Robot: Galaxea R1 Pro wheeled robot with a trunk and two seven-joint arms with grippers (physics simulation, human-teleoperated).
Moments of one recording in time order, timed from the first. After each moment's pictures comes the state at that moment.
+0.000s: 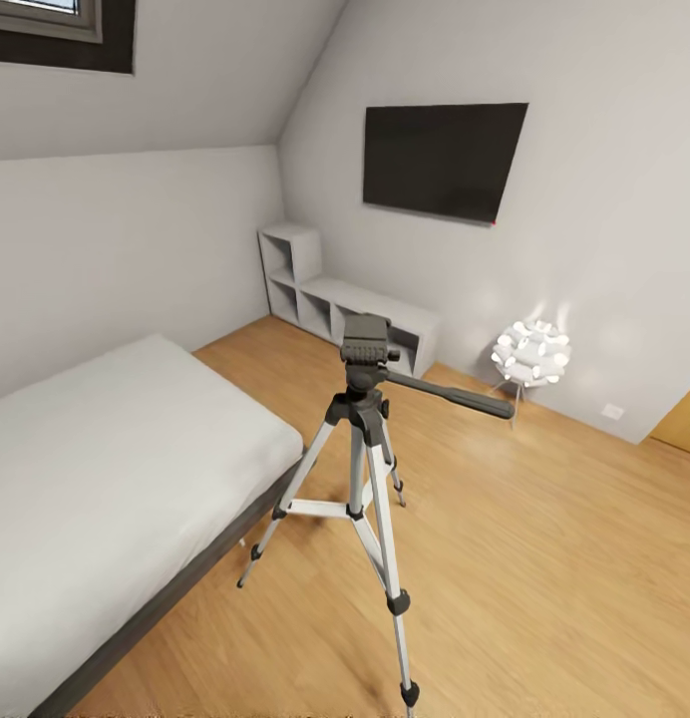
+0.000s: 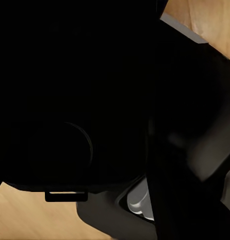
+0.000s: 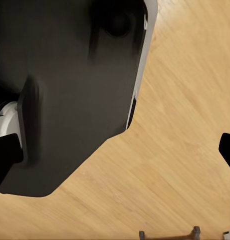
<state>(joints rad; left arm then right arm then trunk) -0.22 0.04 -0.35 0.00 0.91 0.05 0.01 -0.20 -0.12 -0.27 0.03 0.43 -0.03 0.21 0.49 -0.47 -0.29</state>
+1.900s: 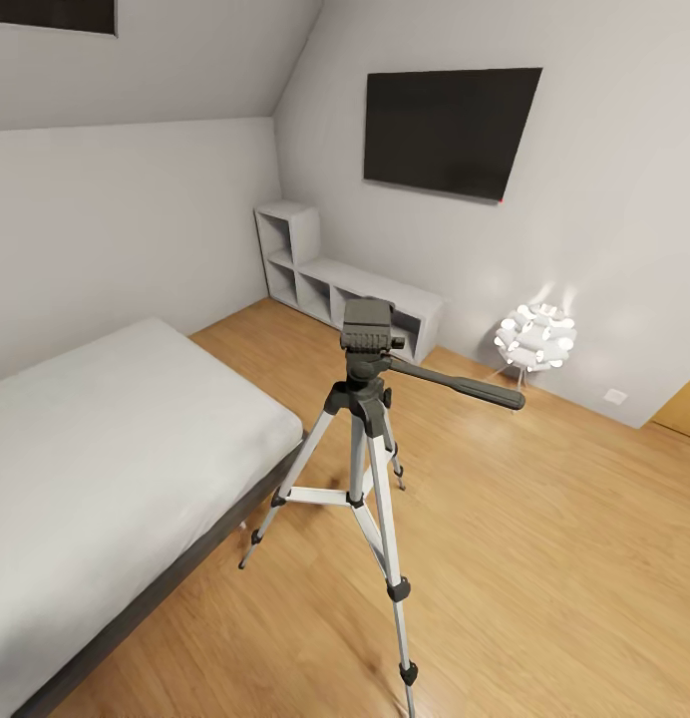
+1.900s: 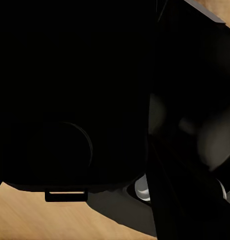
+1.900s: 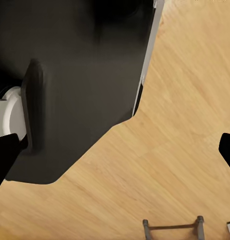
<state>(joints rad) -0.22 0.03 -0.35 0.00 0.91 0.05 0.01 -0.20 -0.12 -0.27 0.03 0.43 -0.04 0.21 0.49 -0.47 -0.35</state>
